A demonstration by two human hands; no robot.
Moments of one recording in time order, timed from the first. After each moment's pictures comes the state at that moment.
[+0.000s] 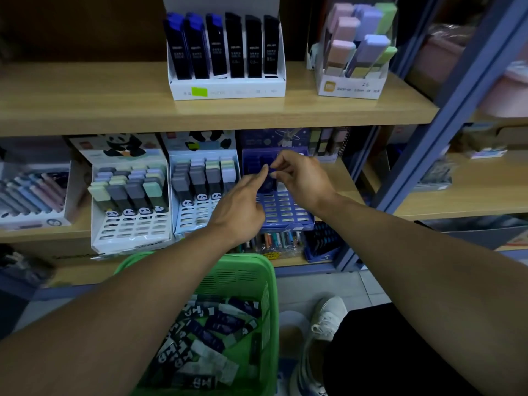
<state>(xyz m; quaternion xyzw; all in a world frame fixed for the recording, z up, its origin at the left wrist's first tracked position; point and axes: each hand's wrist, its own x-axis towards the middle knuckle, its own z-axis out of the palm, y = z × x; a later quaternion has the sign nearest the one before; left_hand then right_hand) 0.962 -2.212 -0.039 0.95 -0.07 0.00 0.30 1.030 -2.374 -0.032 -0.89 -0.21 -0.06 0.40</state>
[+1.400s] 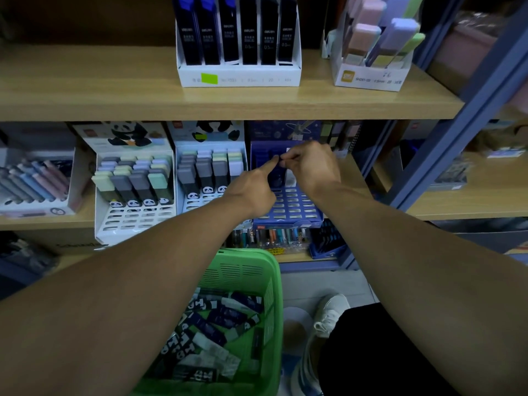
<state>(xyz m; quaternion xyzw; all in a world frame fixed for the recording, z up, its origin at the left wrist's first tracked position) 1.009 -2.211 -0.042 0.96 -0.05 -0.07 0.25 1.059 -2.359 -0.038 -0.94 -0.09 -0.09 0.32</state>
